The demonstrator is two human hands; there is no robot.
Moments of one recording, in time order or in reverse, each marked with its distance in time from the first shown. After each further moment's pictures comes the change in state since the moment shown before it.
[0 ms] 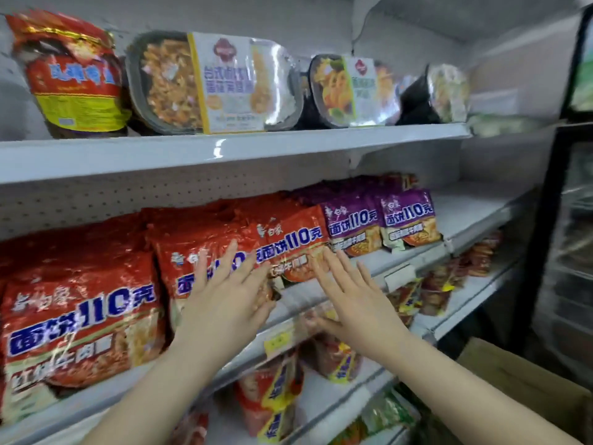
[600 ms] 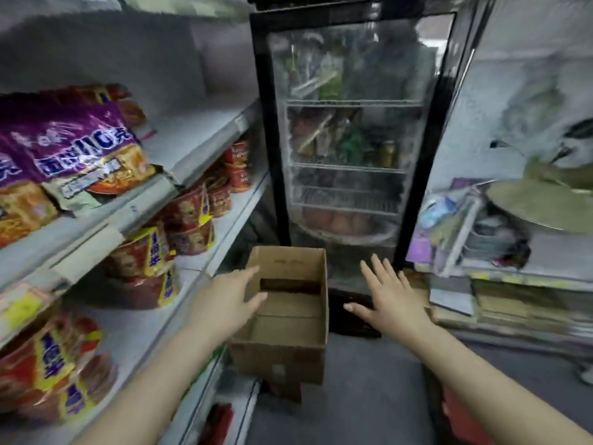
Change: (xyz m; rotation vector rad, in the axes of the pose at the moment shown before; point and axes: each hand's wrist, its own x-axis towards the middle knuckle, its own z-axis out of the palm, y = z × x) left_hand 0.098 0.401 0.149 -0.612 -0.484 0.559; right_hand -0.372 0.252 0.010 -0.003 -0.453 1.154
